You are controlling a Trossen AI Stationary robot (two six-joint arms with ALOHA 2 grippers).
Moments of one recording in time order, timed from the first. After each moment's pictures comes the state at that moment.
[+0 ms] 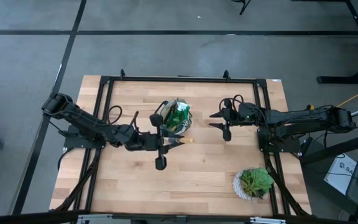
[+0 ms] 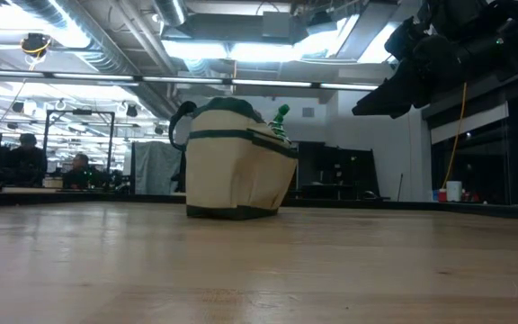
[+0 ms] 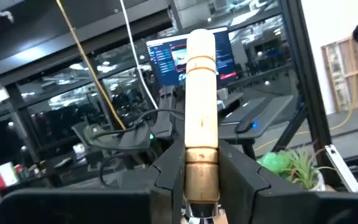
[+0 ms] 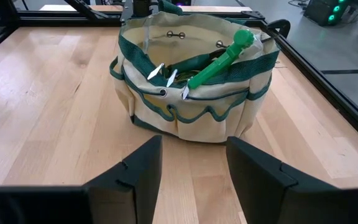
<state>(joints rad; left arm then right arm) -0.36 1.42 0.91 0.75 -0.43 0.40 -0.13 0.97 0.40 0.18 -0.03 -0.04</state>
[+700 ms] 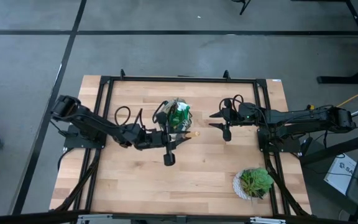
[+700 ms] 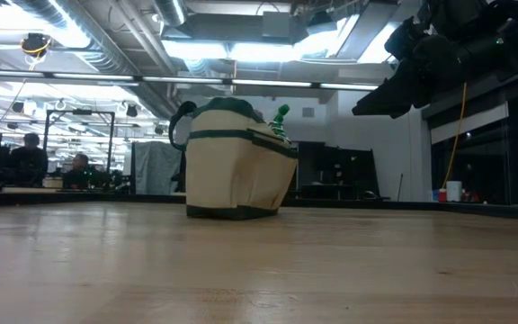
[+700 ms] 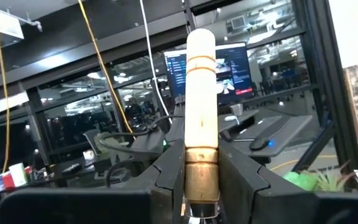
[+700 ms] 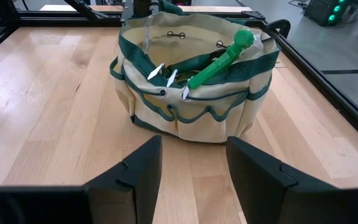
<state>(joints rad) -0.29 1.55 0.91 0.98 -0.40 0.38 -0.13 0.97 0.40 0.18 -0.03 -0.04</state>
